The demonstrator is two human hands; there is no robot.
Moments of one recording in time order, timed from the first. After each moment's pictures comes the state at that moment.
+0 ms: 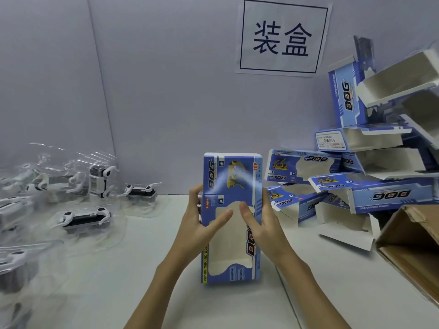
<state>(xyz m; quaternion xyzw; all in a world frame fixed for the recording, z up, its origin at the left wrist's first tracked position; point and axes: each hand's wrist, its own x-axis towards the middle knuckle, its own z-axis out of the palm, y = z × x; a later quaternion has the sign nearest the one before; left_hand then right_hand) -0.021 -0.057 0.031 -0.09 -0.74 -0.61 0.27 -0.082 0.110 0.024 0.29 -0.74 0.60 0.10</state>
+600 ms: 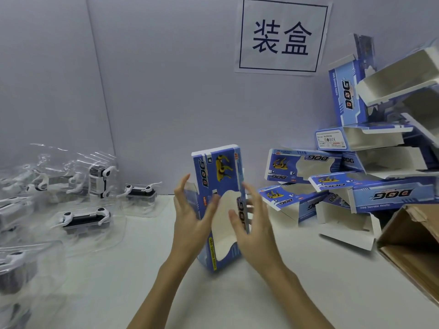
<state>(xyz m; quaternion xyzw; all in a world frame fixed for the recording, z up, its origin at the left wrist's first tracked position) -0.034 -0.057 0.024 -0.04 -0.70 -0.60 0.38 -0.068 0.093 0.010 0.28 -0.74 0.58 0.19</state>
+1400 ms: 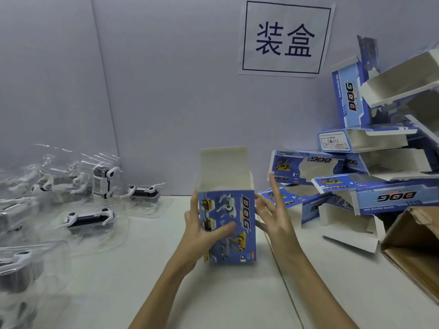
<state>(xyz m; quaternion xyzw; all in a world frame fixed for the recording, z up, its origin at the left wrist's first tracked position) -0.043 -0.070 -0.002 -0.03 -0.71 -0.67 0.22 -0.091 0.122 0.020 0.27 -0.63 0.72 0.06</state>
